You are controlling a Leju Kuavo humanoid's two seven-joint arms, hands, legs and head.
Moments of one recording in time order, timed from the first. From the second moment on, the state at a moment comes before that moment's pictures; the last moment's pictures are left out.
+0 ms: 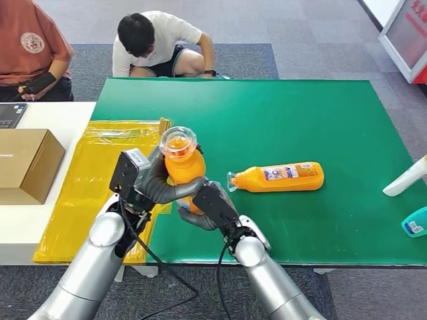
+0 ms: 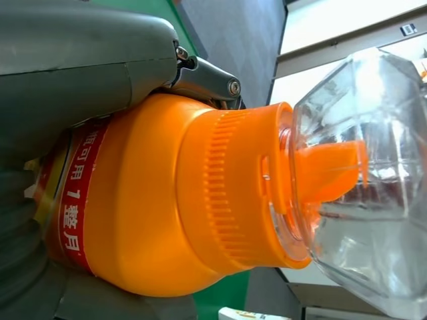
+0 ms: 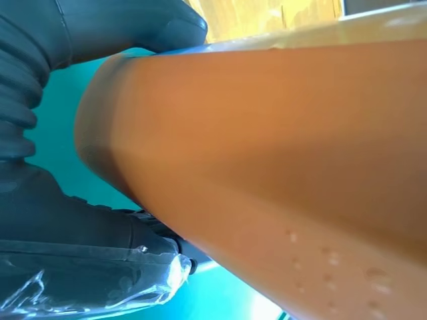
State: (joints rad) left arm -0.44 -0.20 -0.46 -1.31 0.13 -0.20 -0.09; right arm -0.26 0.21 0.33 -1.16 0.48 0.02 -0.20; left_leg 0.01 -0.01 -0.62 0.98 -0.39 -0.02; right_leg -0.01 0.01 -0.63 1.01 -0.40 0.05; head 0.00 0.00
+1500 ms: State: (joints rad) left arm -0.54 -0.01 -0.43 -1.06 -1.19 0.36 0.02; right arm -0.26 0.10 0.25 -1.45 0.39 -0.10 -0.20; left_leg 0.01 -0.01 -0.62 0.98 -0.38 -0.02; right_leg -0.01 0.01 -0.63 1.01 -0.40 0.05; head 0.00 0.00
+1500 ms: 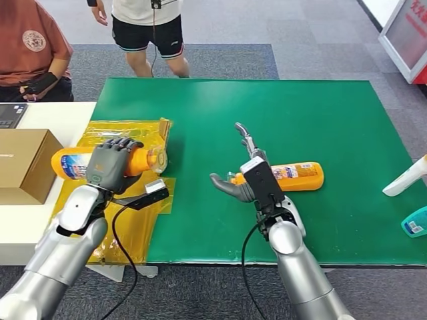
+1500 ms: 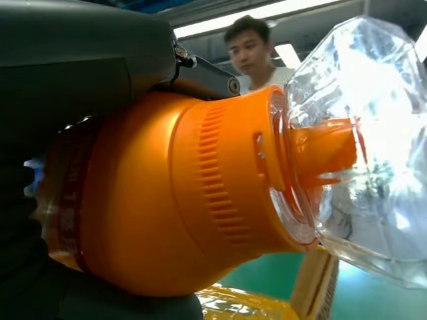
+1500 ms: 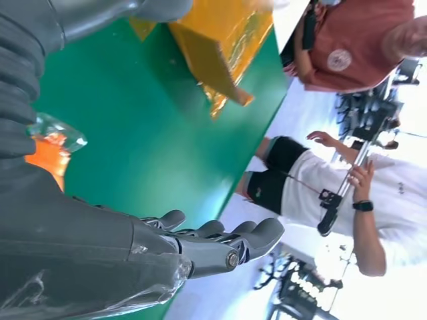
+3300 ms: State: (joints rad) left arm -0.61 -0.17 -0.53 -0.56 -1.17 0.45 -0.05; right arm -0.24 0.10 0.38 -1.55 0.35 -0.10 -0.22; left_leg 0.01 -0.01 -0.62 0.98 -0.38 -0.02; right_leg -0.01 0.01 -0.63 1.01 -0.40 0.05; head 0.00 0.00
